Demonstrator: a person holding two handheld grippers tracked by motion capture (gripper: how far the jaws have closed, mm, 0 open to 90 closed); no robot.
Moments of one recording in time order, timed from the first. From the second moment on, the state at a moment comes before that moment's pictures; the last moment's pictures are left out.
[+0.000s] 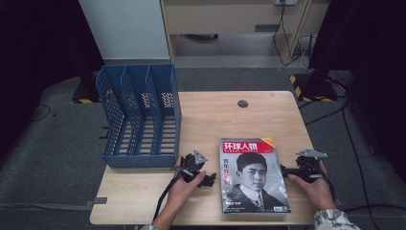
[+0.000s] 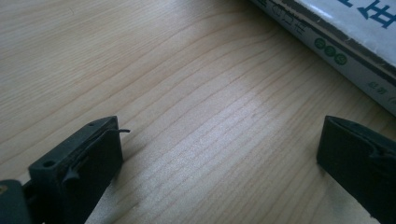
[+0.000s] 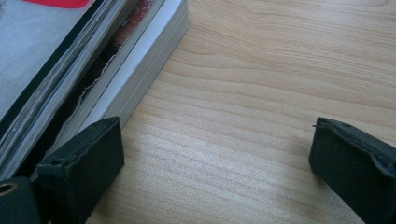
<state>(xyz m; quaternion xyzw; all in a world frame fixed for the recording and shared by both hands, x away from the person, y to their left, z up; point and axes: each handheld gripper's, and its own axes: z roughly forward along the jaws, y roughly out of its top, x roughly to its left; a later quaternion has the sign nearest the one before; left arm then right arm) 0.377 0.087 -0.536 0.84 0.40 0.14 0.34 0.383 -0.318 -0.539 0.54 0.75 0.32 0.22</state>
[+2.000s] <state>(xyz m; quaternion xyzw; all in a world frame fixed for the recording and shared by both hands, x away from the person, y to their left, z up) 0.358 0.064 -0.518 0.81 0.38 -0.01 0.46 0.364 -0.264 -0.505 0.42 0.79 0.42 0.16</state>
